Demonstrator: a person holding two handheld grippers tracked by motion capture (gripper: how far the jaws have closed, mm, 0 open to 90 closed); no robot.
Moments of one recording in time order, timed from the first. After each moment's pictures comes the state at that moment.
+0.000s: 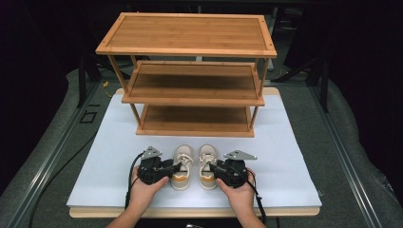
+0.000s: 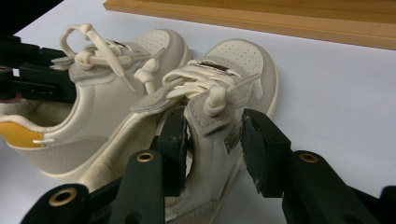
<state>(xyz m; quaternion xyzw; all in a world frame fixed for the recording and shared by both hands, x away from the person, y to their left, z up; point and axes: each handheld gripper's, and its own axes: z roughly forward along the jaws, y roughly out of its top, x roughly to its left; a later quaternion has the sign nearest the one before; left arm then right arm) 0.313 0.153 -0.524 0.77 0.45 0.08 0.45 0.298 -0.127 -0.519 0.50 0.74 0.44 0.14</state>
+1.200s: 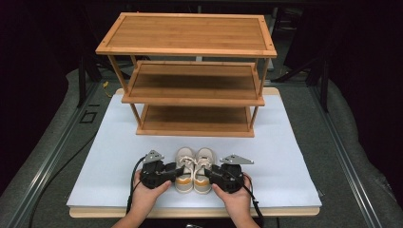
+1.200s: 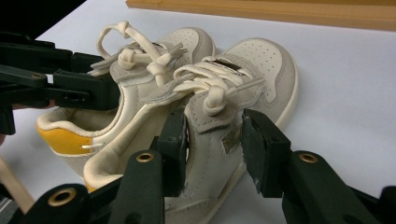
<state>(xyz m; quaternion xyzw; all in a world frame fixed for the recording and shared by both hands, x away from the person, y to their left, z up) 0.303 0.147 -0.526 0.77 0.45 0.07 0.46 0.284 -0.115 -0.519 0.49 0.74 0.45 0.12</state>
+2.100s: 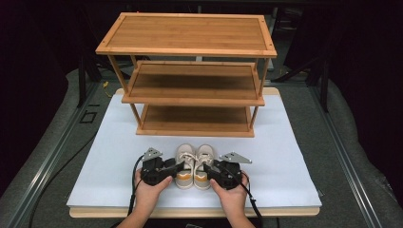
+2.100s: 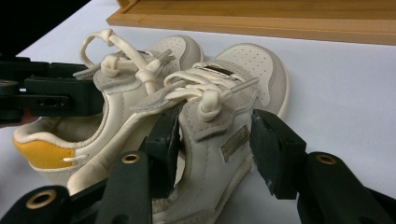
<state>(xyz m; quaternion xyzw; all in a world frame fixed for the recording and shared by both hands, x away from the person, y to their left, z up) 0.309 0.146 -0.529 0.73 0.48 0.09 0.48 0.295 -0.111 -0.527 0.51 0.71 0.45 0.15</state>
